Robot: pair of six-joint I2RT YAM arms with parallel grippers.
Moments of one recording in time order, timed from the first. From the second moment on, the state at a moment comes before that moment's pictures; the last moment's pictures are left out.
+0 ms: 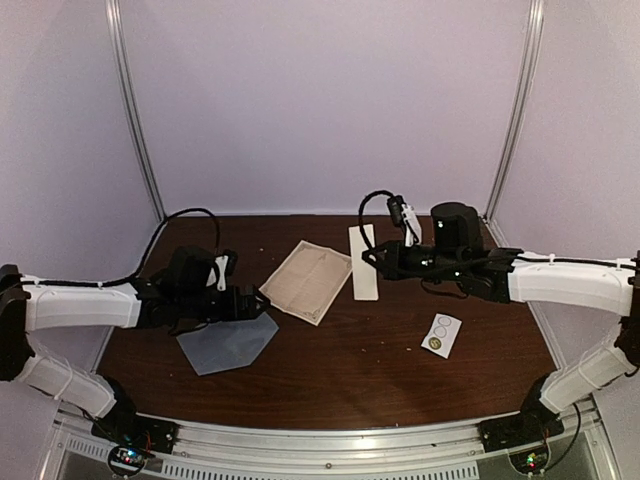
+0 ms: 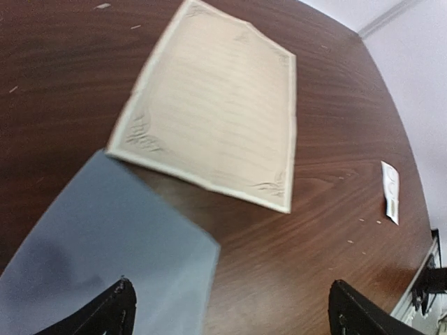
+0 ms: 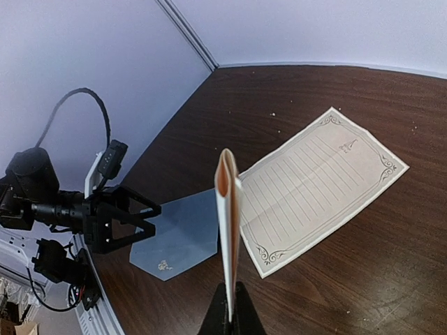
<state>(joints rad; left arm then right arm) -0.70 1.33 0.65 0.00 0.09 -0.63 0.74 1.36 0.90 0.13 -0.20 0.51</state>
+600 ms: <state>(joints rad) -0.21 0.91 0.29 -0.26 0.13 -0.75 0.74 1.52 0.99 0.11 -0.27 0.50</state>
